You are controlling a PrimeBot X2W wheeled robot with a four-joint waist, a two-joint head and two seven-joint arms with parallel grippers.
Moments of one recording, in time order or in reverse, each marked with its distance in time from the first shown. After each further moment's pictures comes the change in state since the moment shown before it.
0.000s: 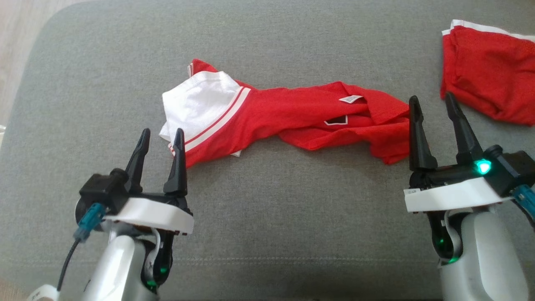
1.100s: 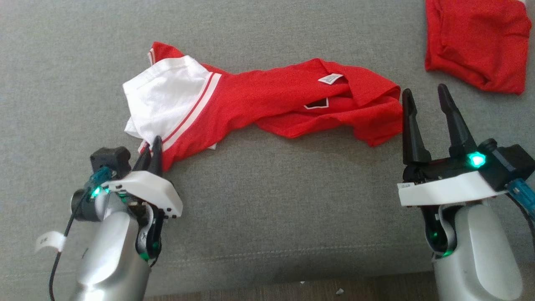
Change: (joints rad) left arm -0.197 0.004 0.019 0.404 0.009 0.010 0.131; right arm -0.034 0.002 0.027 0.025 0.019 0.000 -0.019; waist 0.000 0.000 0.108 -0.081
